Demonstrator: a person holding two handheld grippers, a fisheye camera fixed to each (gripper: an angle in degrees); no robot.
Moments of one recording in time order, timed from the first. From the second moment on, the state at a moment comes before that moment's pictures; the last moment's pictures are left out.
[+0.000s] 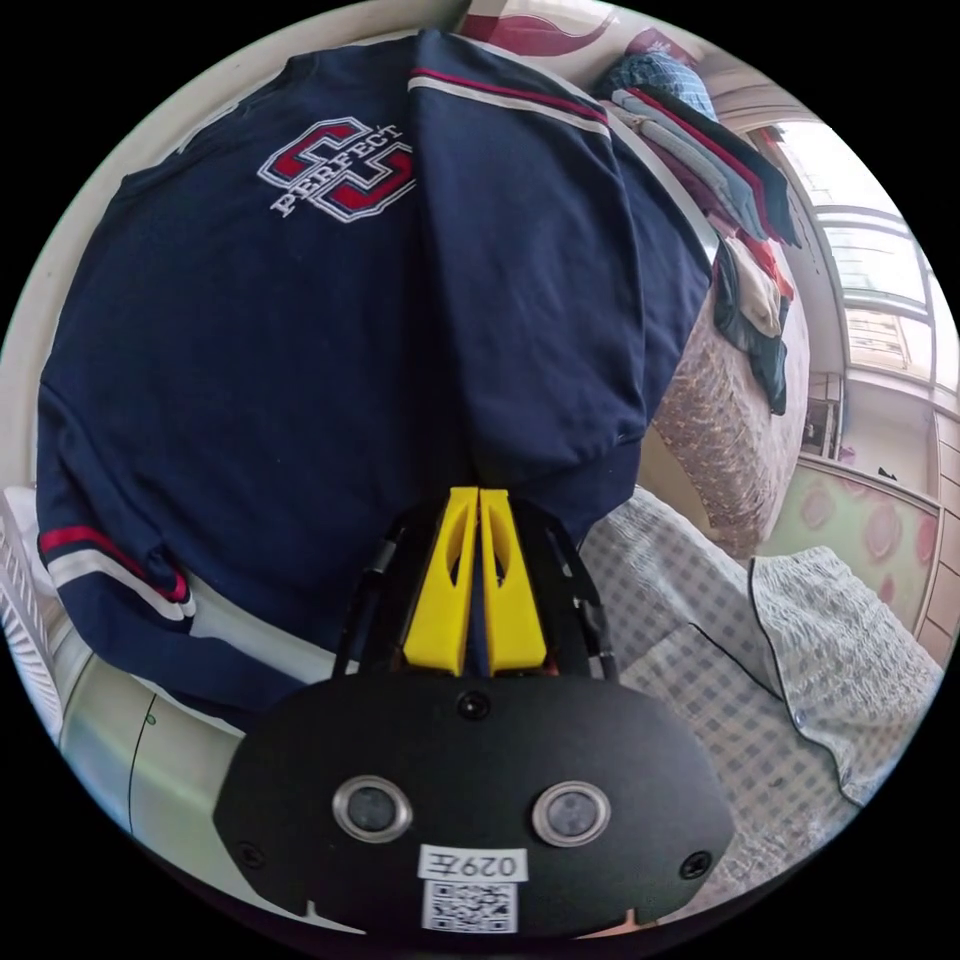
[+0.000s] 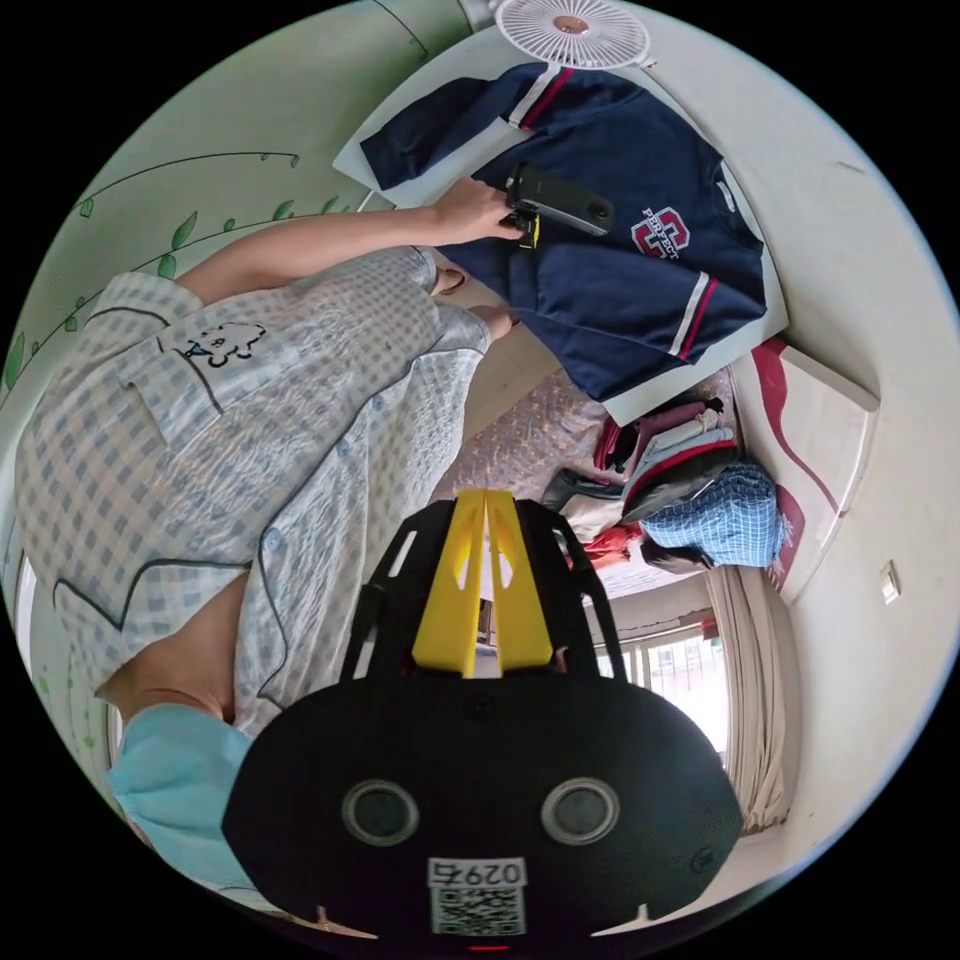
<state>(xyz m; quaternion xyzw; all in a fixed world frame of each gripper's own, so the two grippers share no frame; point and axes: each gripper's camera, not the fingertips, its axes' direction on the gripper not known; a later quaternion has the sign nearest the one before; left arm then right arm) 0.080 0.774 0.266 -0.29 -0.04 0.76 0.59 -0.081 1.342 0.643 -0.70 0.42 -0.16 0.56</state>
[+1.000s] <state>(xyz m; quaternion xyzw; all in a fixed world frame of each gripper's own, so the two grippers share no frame) 0.010 0.678 0.204 -0.37 0.06 0.64 0.67 0.203 1.302 0.591 -0.45 0.28 -0.06 0.84</state>
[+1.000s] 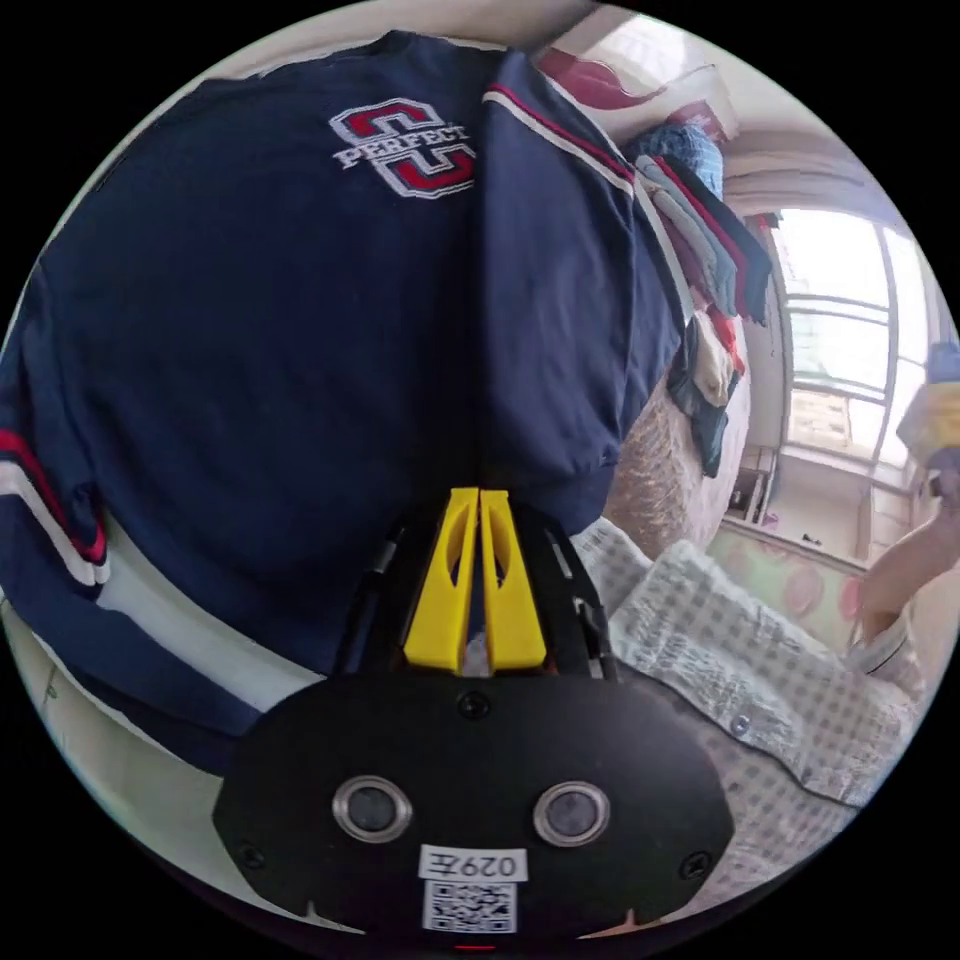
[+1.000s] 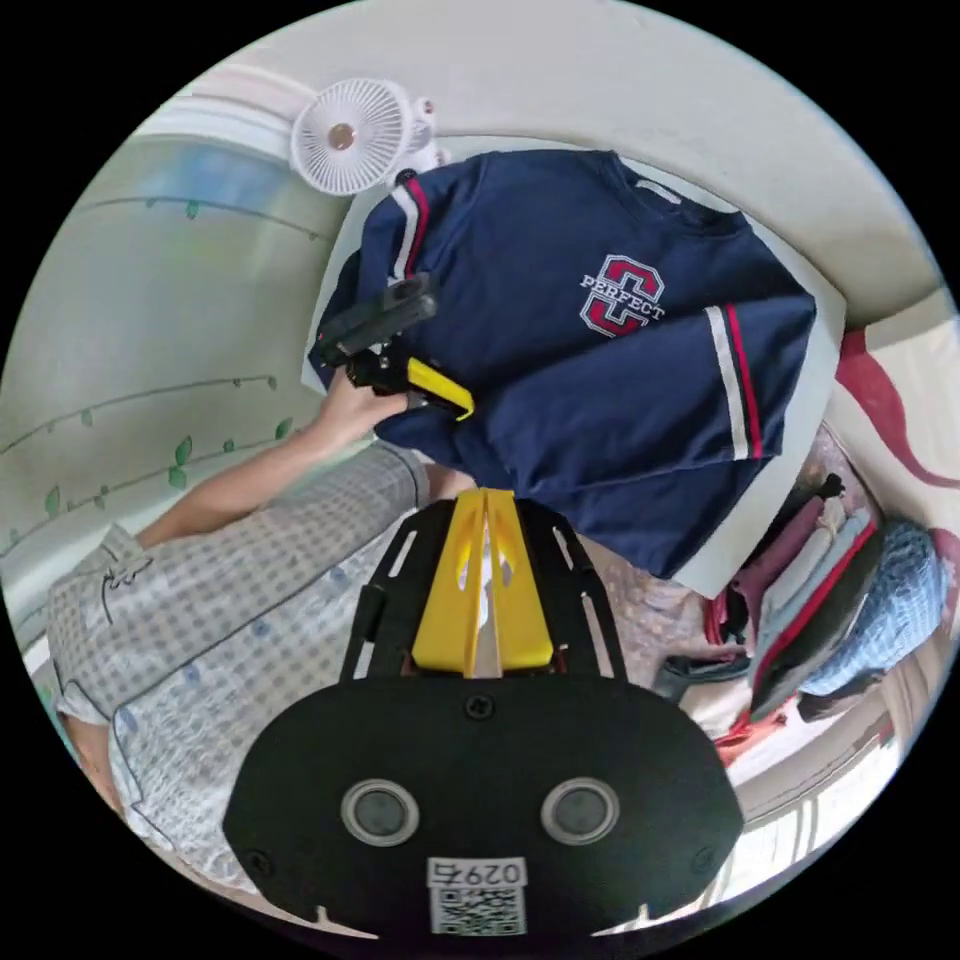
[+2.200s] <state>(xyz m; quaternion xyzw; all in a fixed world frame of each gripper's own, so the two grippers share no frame) -0.227 0.457 -0.124 -0.08 0.06 0.51 0.86 0.416 1.366 0.527 -0.47 0.32 -0.03 0.82</state>
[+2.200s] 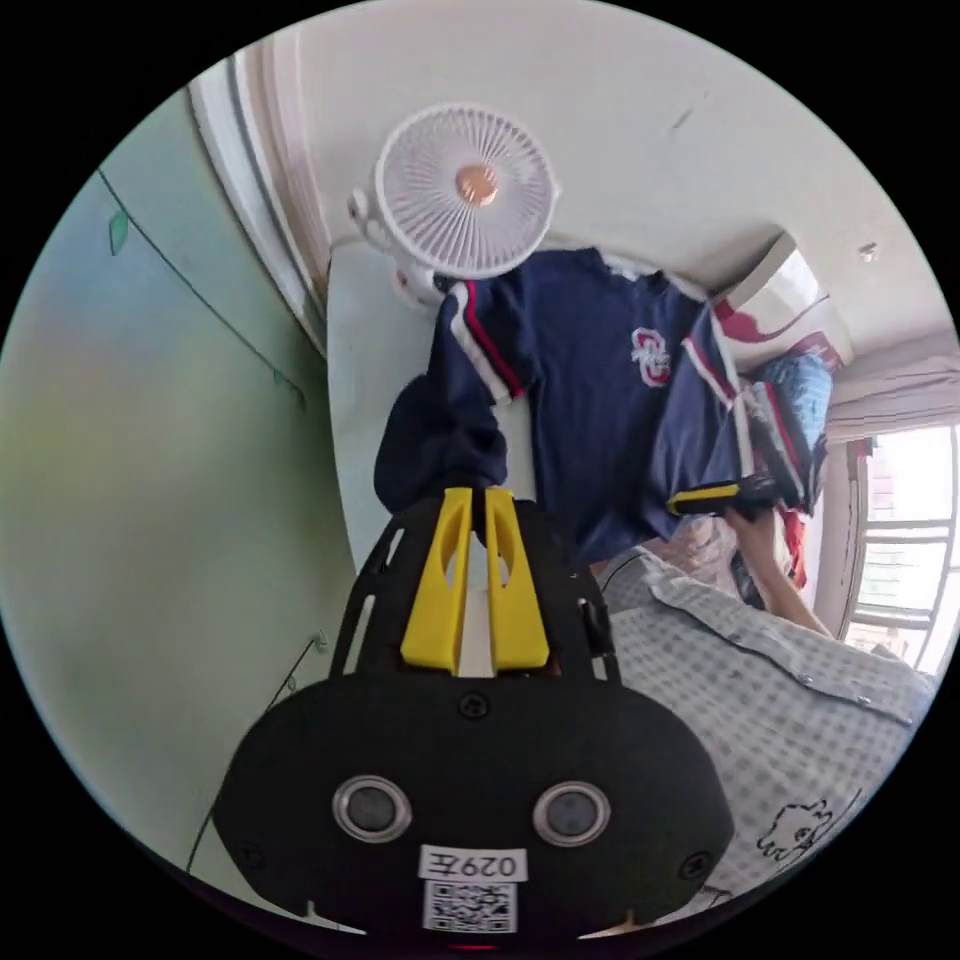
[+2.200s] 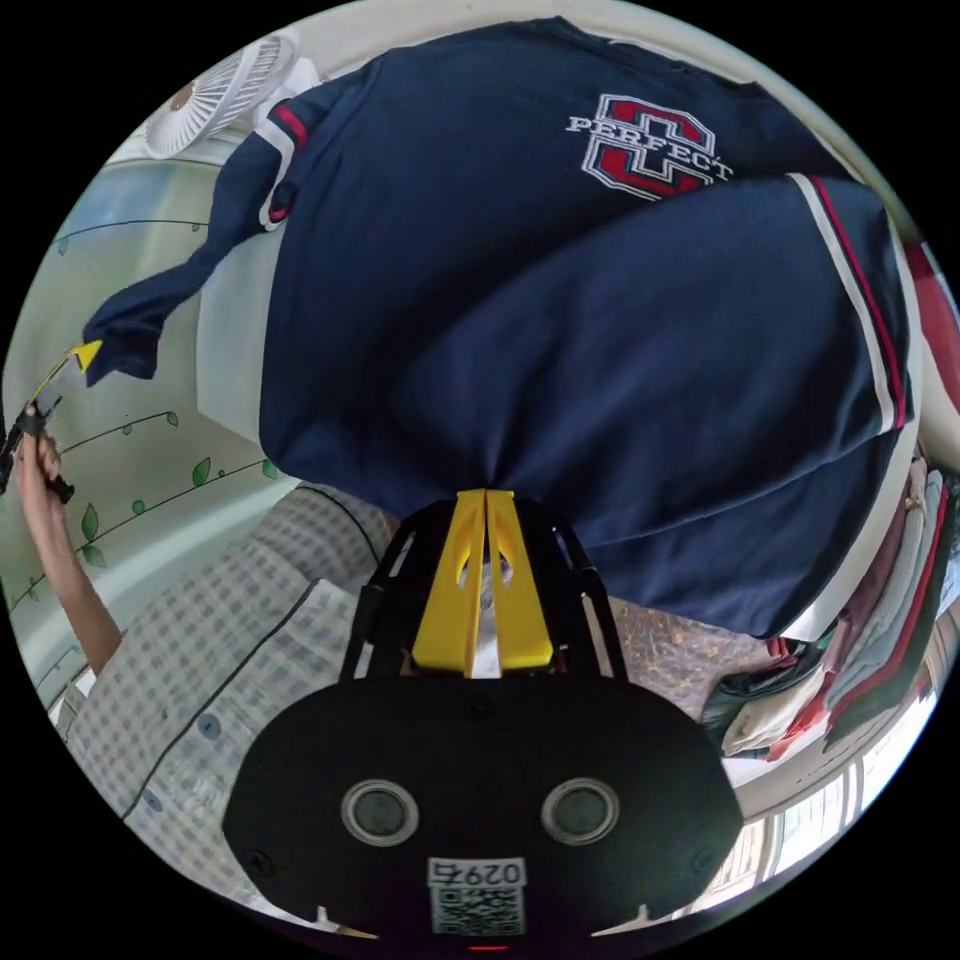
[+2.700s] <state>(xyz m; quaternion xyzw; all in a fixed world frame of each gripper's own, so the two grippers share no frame) -0.085 0.576 -0.124 -0.17 0.18 0.68 0.69 0.512 1.284 0.293 -0.35 0.17 0.07 0.92</state>
